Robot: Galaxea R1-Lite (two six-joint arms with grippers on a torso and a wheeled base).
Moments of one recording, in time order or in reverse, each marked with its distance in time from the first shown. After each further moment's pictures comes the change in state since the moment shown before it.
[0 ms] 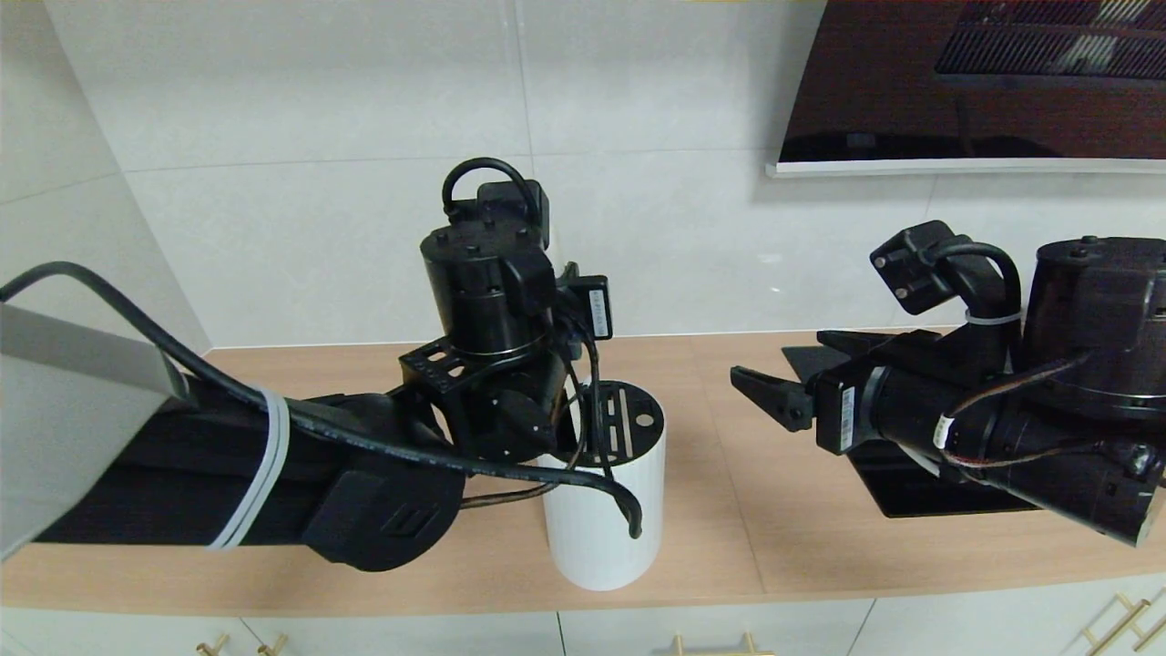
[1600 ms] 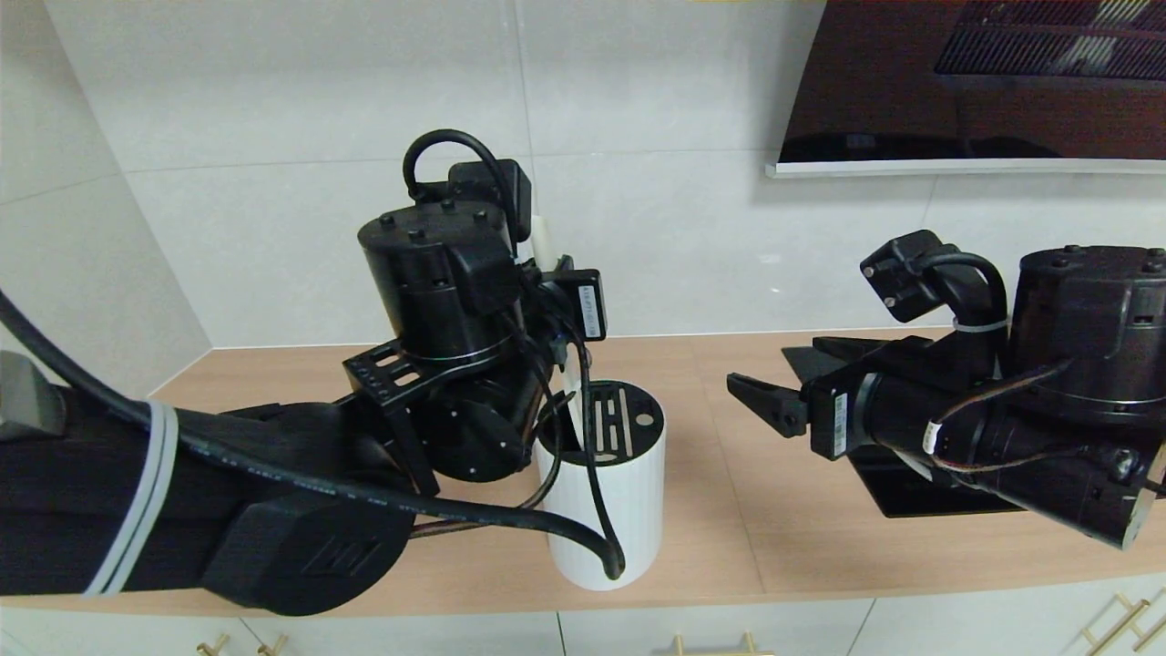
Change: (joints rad) left arm -0.032 -0.102 0.063 0.016 -0.002 0.006; right arm 0.000 0.016 0.006 -0.007 0.000 0.000
